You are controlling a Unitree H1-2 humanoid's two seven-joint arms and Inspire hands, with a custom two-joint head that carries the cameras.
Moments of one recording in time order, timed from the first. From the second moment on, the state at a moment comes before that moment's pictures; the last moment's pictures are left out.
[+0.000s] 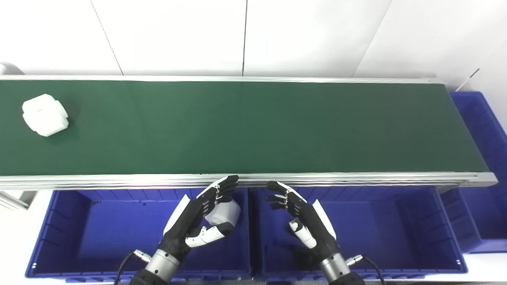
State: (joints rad) left arm 0.26 0.09 -0.34 -0.01 0.09 -0.25 -0.26; right arm 0.33 -0.09 0.22 0.10 -0.12 -0.41 0.10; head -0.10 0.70
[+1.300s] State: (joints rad) left arm 0.19 0.03 -0.36 0.23 0.14 -0.36 -0.23; right arm 0.27 -0.15 0.22 0.26 -0.05 -0.41 0.11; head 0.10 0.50
